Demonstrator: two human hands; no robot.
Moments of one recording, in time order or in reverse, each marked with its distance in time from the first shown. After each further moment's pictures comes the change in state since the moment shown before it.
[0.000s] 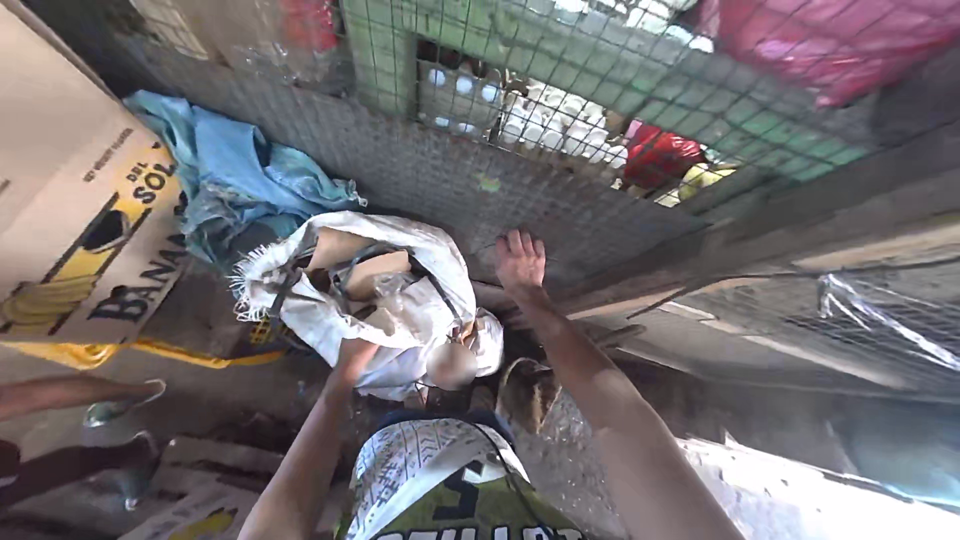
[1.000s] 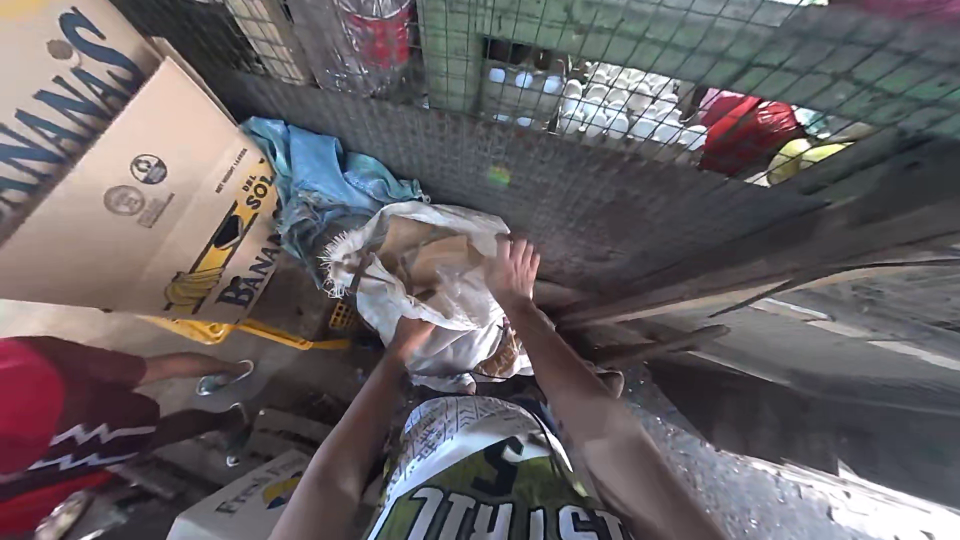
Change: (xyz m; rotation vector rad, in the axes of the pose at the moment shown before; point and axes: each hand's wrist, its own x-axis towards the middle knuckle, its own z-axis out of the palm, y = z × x) left_hand 0.021 -0.010 -0.020 -0.064 -0.032 0.026; right_hand 0.001 -0.145 -0.006 0.389 -0.037 0.301
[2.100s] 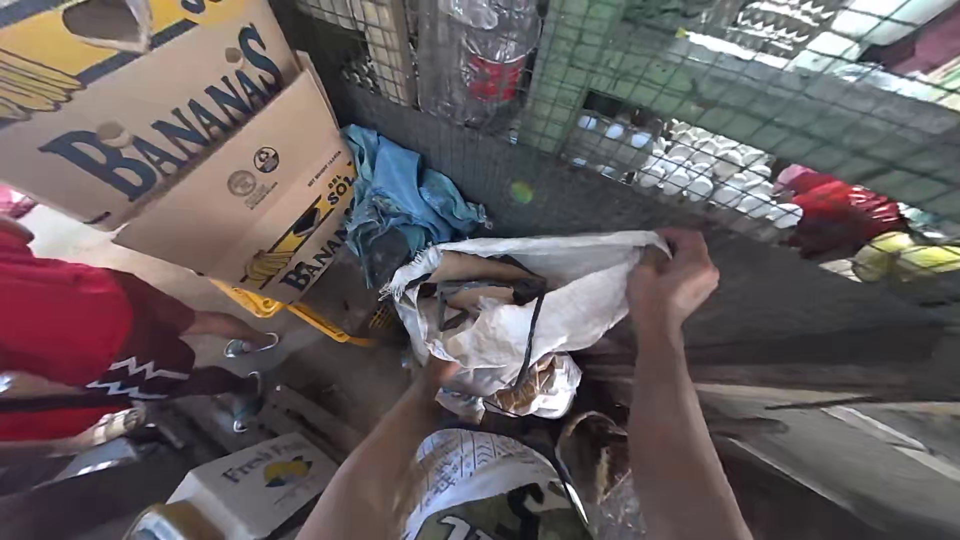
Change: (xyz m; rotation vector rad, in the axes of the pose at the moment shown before) left_hand -0.052 0.004 -0.002 -0.158 -0.083 -0.174; right_hand 0.069 -0.001 -0.174 0.234 0.207 0.145
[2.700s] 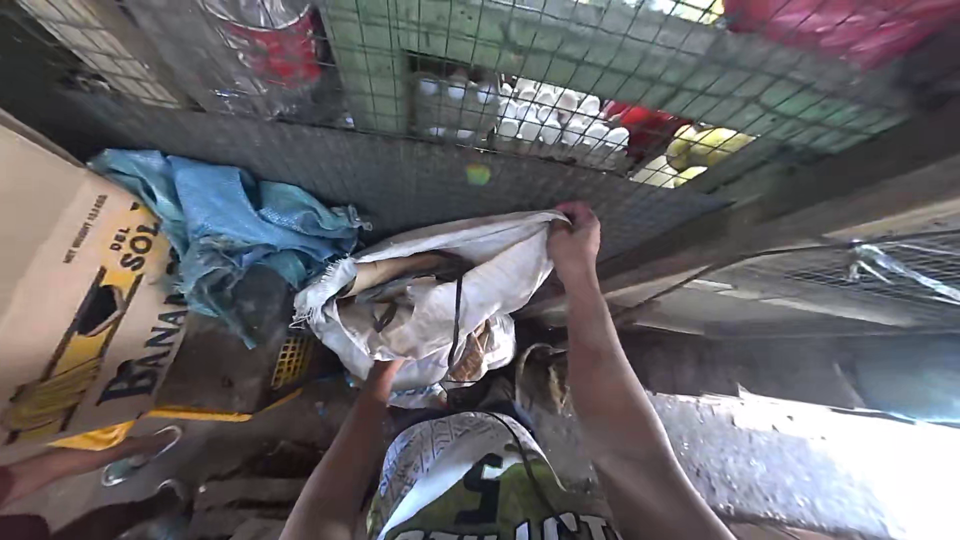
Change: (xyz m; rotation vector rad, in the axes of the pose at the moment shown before) left_hand 0.056 0.025 0.015 0.292 -0.150 -0.043; right_hand 0.026 0.105 0.020 0.237 -0.055 0.364
